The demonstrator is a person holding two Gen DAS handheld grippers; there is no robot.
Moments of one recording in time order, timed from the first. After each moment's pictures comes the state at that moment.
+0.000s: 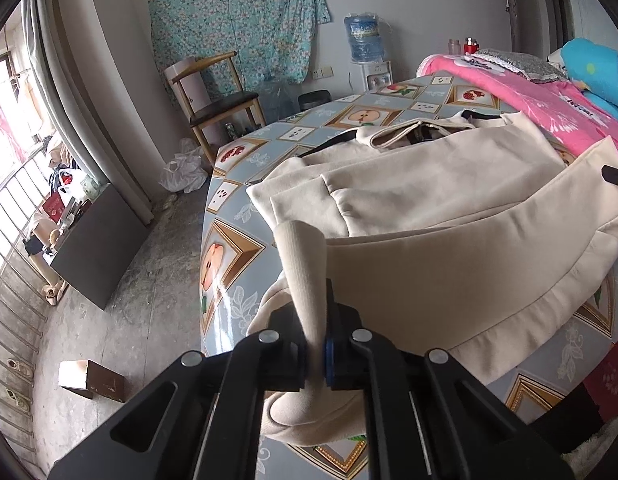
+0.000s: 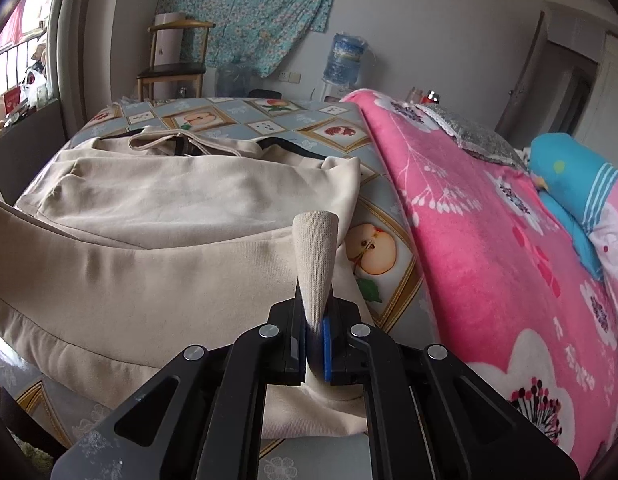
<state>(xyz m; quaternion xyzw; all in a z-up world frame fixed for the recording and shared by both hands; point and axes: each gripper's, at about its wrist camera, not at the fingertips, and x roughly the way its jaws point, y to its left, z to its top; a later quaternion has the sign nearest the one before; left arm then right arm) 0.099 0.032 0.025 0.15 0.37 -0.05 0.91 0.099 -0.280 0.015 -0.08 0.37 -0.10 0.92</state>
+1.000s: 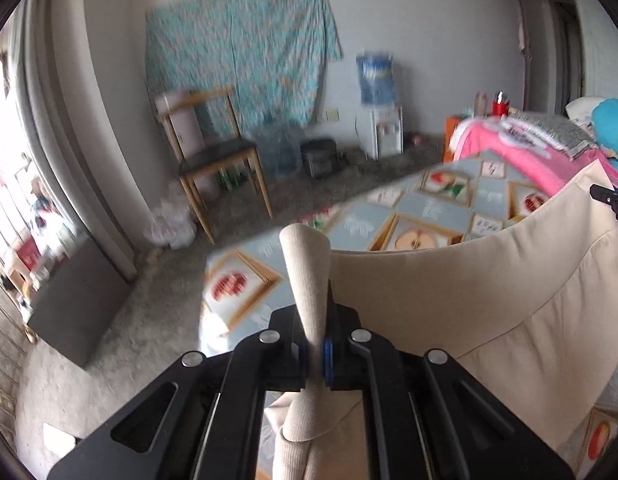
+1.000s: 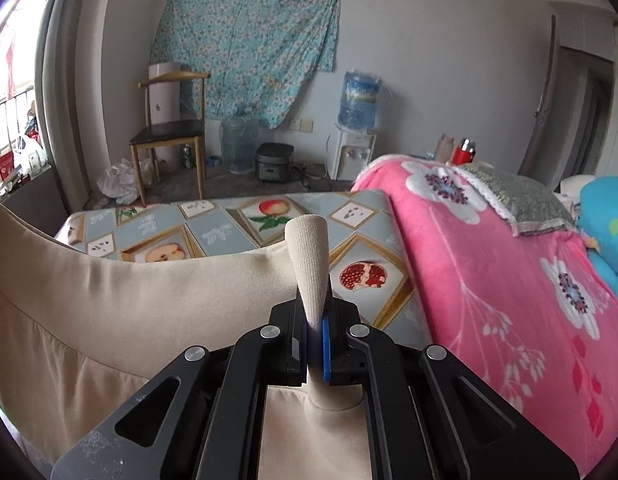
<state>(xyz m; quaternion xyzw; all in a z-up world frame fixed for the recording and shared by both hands) 0.375 0.019 0.068 0.12 0.36 -0.07 0.92 0.359 -0.323 0.057 -0.04 0.33 -0.06 0.94</state>
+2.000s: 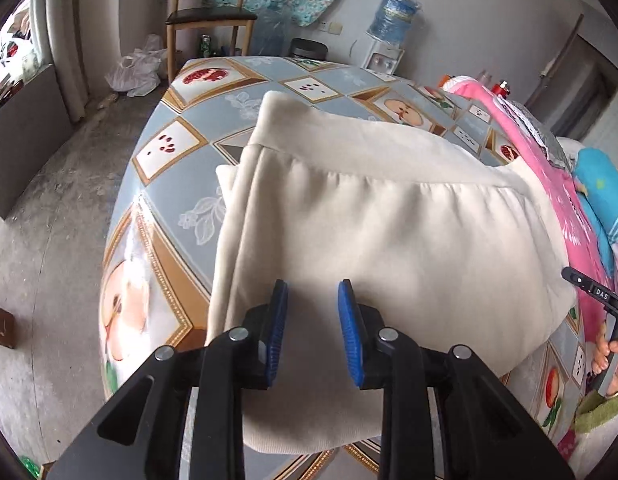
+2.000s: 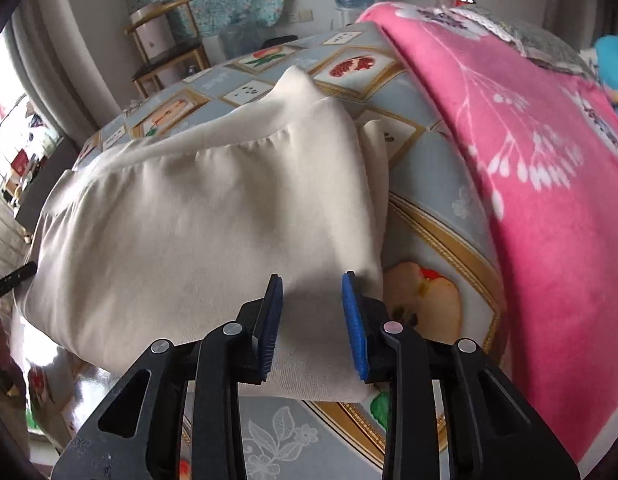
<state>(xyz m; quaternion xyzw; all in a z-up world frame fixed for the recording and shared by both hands) 0.278 0.091 -0.022 -0.07 0.49 -0.12 0.86 0.249 -0.362 -0.019 0.08 0.49 -0.03 0.87</state>
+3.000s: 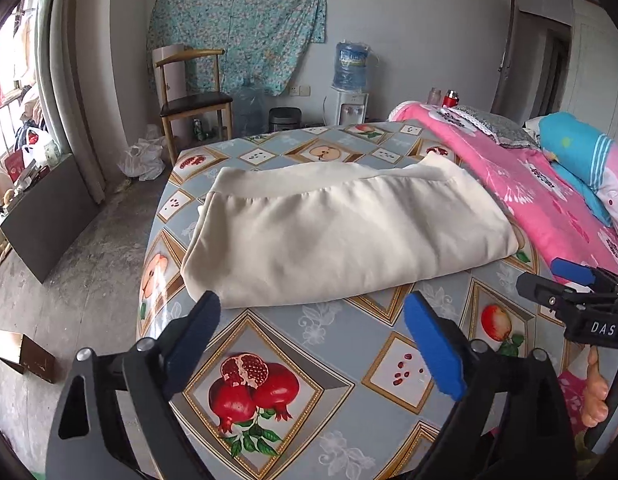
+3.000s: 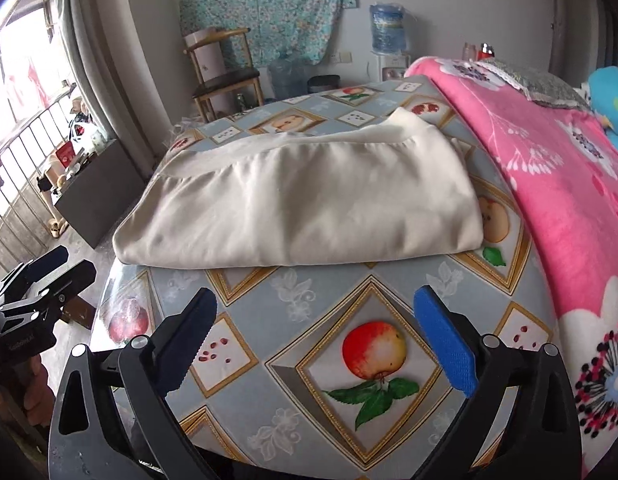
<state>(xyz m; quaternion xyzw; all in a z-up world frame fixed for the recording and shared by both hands) 0.102 0.018 0.064 0.02 0.36 -0.11 0.92 0.114 -0.222 0.050 0.07 0.41 0.01 0.91</state>
